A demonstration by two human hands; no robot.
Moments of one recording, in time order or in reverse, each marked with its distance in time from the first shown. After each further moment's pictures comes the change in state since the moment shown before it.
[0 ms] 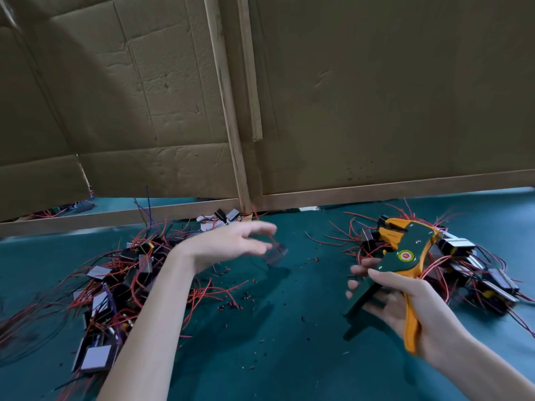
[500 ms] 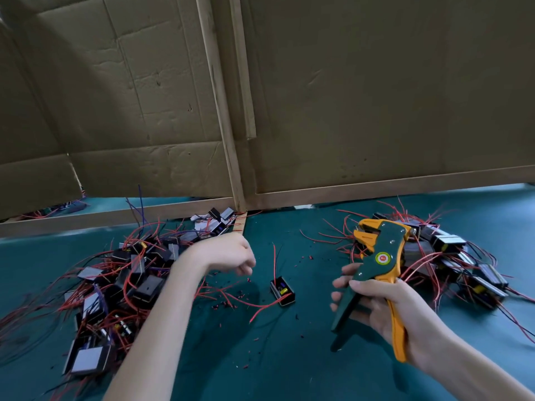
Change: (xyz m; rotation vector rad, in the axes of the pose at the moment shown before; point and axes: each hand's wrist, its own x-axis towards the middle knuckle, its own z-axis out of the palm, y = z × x) left_hand 0.021 -0.008 0.011 0.244 0.049 -0.274; right_hand -0.008 0.005 0.007 -0.104 -0.084 0.059
